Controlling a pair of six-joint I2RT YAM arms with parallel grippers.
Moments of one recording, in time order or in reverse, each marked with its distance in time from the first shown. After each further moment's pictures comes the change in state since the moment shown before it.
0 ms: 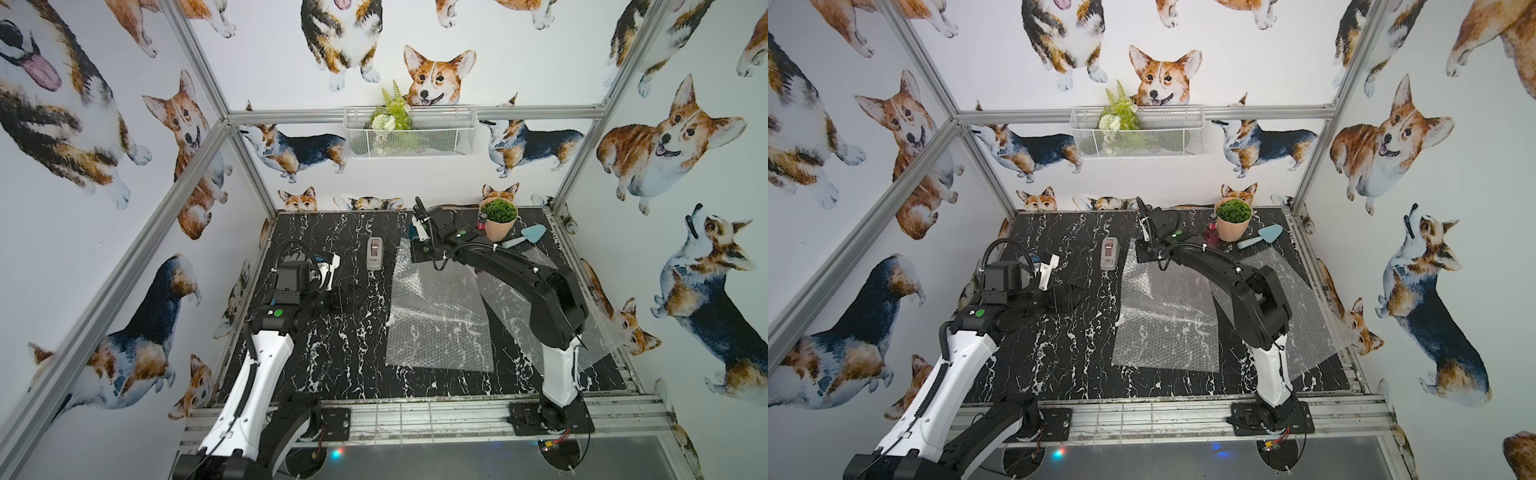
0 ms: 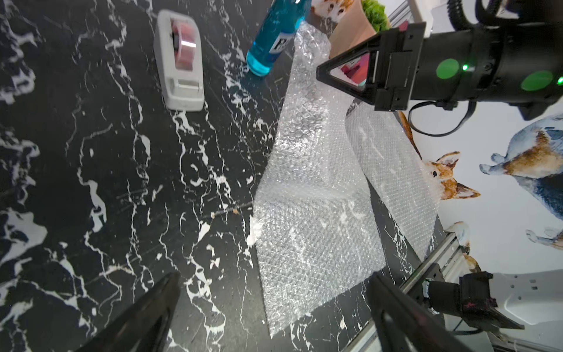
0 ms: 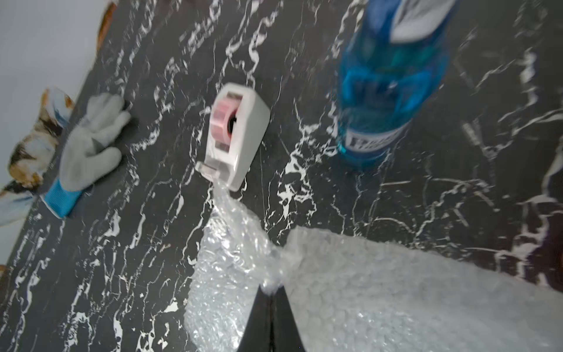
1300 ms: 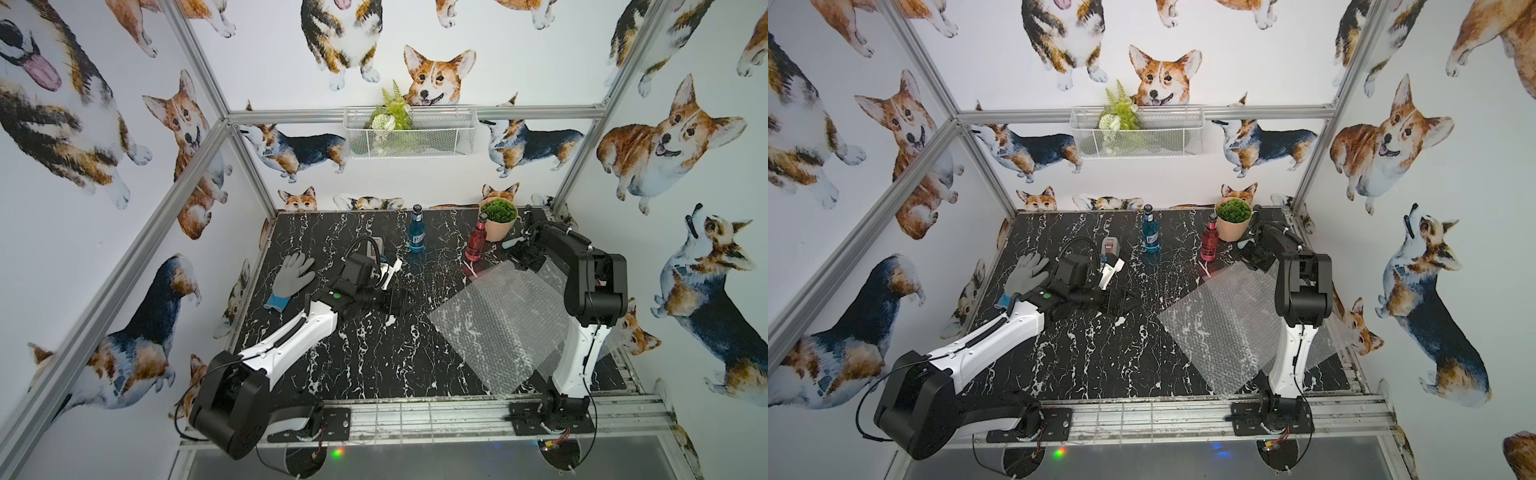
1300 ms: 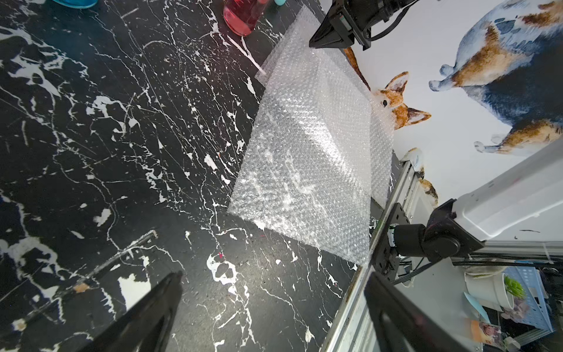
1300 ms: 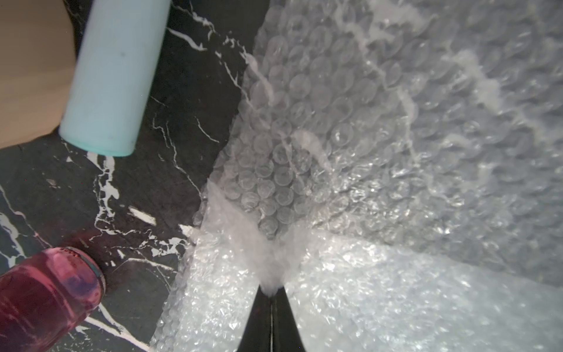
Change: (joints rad) left arm -0.433 0.346 0.010 0.393 0.007 -0.112; right arm -0.718 0.028 -0.171 -0.261 0.048 0.254
